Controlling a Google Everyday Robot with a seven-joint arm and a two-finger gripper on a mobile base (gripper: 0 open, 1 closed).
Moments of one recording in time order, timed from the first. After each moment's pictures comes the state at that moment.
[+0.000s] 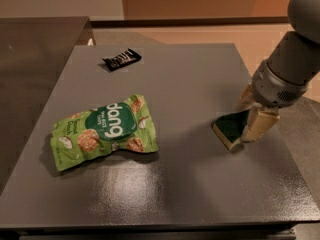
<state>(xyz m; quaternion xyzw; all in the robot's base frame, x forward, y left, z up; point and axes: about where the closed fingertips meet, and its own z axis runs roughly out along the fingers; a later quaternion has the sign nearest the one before) 0.470 -0.210 0.845 -0.67 0.73 0.05 0.09</state>
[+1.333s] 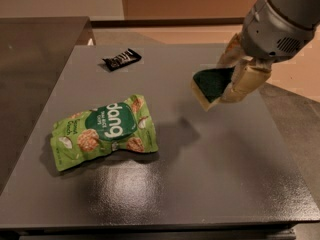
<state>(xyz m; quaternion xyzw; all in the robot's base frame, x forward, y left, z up) 0.470 -0.138 0.965 -0.70 0.69 0.04 0.18</state>
